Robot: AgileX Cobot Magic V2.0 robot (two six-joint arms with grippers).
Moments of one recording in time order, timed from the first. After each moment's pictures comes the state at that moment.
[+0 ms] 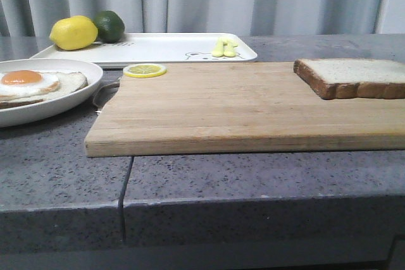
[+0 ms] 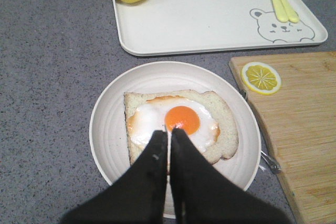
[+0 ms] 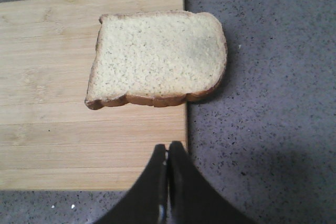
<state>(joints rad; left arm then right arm) 0.01 0.81 -0.87 -0.32 0.74 0.18 0.14 0.83 -0.78 0.10 0.71 0.13</state>
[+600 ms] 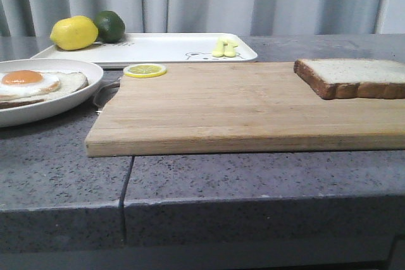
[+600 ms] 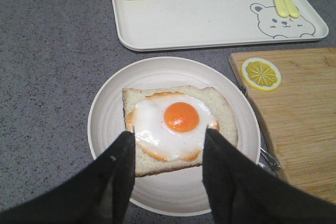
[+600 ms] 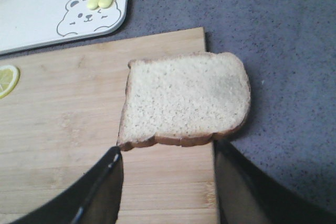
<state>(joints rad) 0.01 0.82 -0.87 -0.33 0.74 0.18 0.12 0.84 -0.78 0.19 0.59 0.14</state>
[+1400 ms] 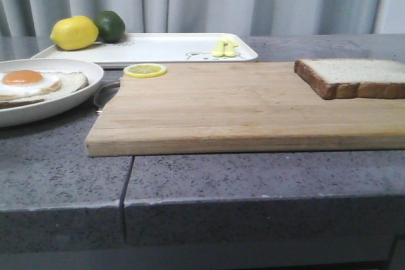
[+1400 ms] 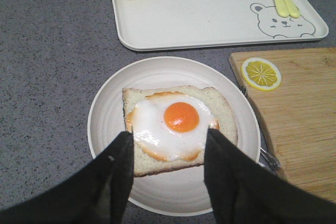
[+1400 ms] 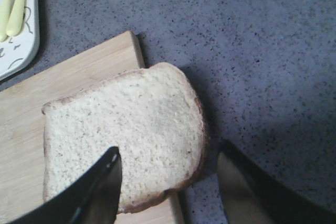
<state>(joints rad) 0.01 0.82 -0.87 -0.33 0.74 0.18 -0.02 1.17 -0.78 0.34 0.41 0.15</state>
